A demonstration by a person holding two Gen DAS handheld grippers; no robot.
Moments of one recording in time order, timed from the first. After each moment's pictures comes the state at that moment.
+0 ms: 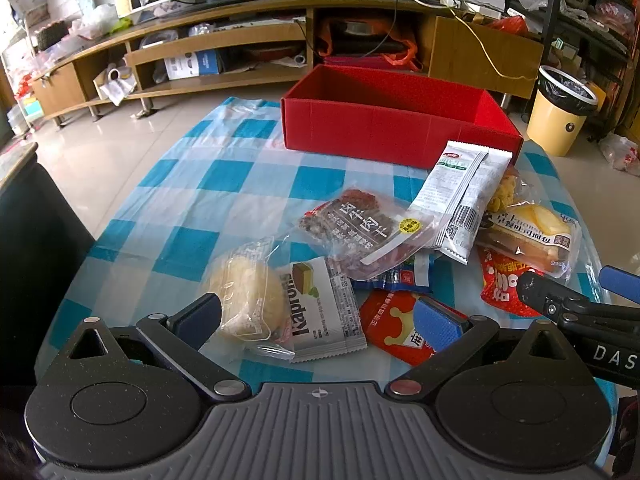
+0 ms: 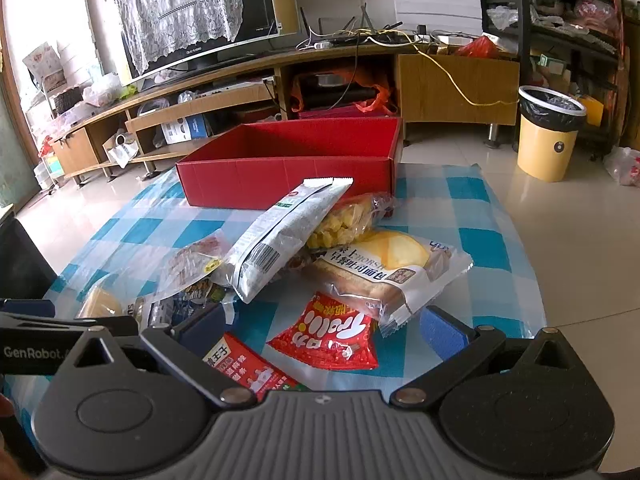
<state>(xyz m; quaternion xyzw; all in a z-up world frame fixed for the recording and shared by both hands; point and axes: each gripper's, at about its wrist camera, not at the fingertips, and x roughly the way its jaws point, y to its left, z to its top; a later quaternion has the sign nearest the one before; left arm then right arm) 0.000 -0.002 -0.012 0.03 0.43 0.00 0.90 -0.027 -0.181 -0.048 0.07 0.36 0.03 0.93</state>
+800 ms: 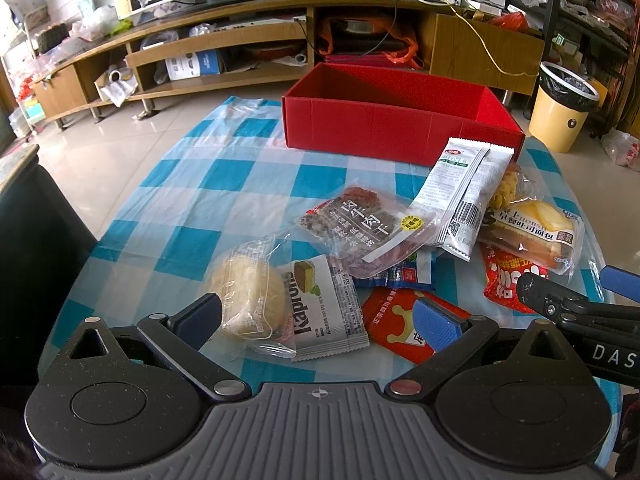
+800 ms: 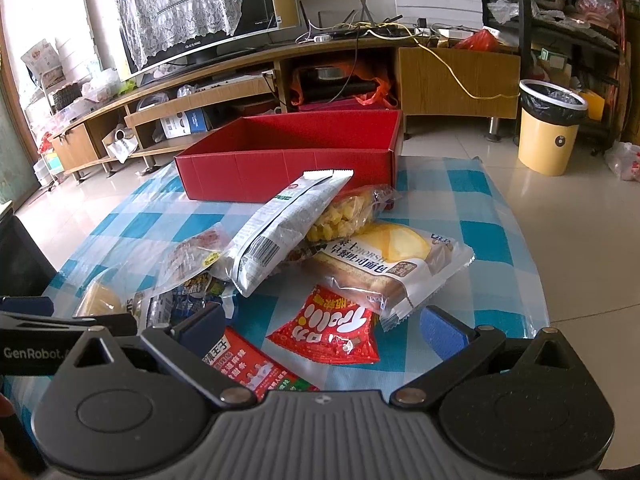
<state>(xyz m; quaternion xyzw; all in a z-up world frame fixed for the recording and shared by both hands) -0.001 -0.001 -0.013 0.03 0.43 0.00 0.90 -0.026 -0.182 -0.051 0.08 0.37 0.03 0.93</state>
